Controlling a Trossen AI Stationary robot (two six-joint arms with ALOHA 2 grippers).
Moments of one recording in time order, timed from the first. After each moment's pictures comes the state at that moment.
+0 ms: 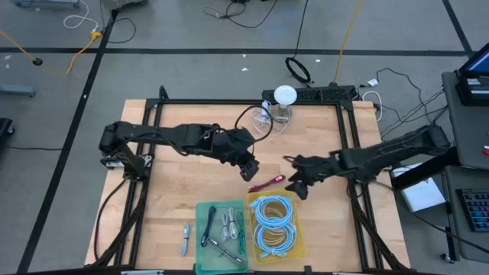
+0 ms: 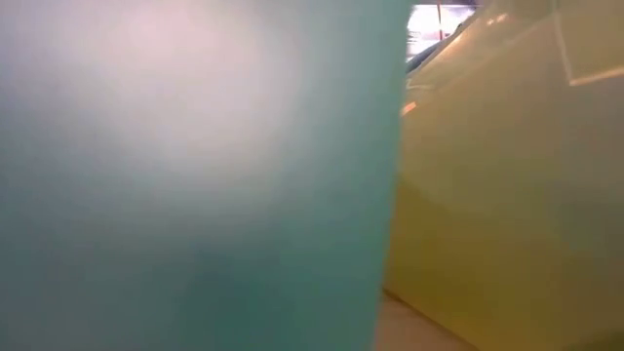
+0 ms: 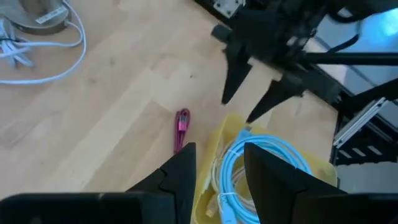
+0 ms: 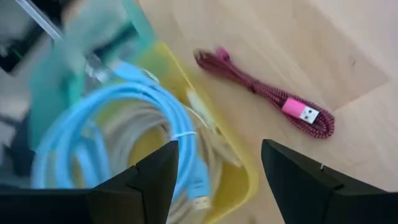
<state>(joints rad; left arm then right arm) -0.06 1.72 1.71 -0.74 -0.10 -0.65 0.20 1.07 0.60 -0.26 -0.01 0.82</state>
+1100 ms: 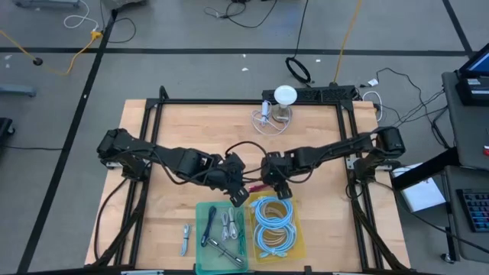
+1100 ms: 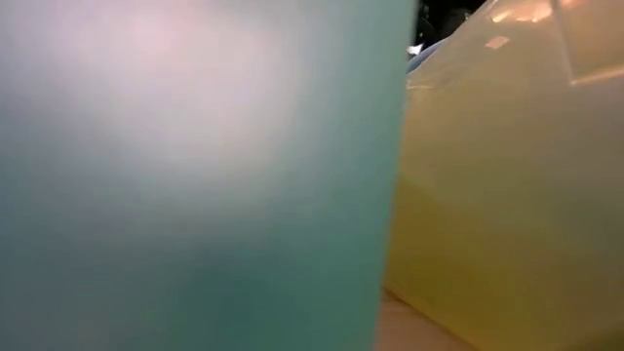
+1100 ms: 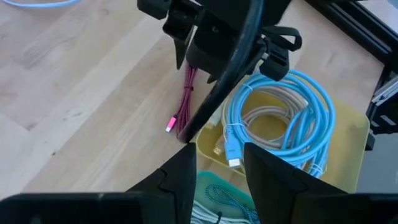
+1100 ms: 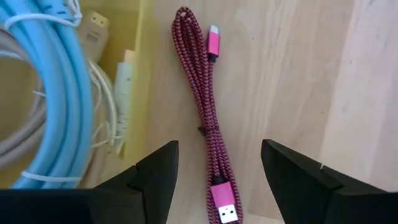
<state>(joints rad) -0.28 1.73 1.71 -0.95 -0.27 -0.87 0.08 1.68 1.08 -0.55 -0.03 -0.15</state>
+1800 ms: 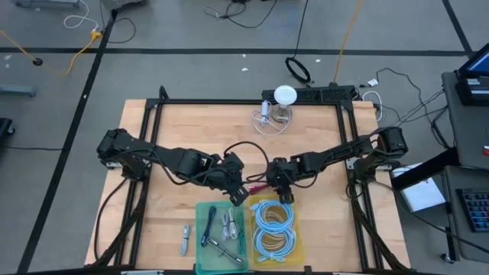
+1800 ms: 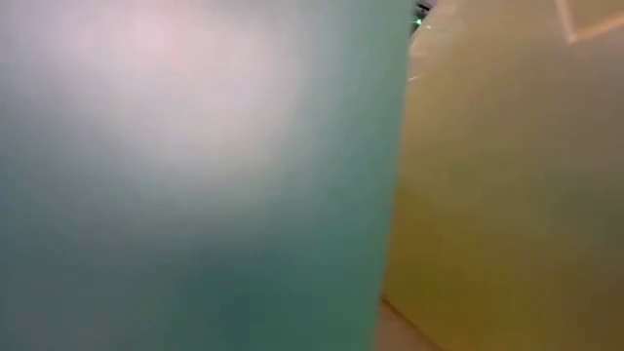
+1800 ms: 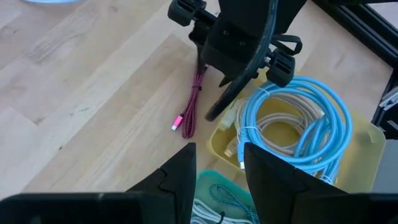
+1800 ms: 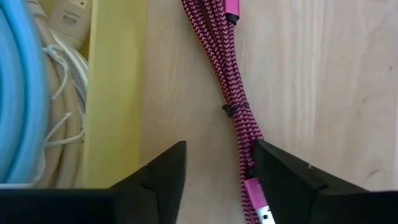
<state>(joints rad) -0.29 1.73 1.71 -0.97 -0.29 -0.90 0.10 1.68 0.87 -0.33 -0.05 0.00</state>
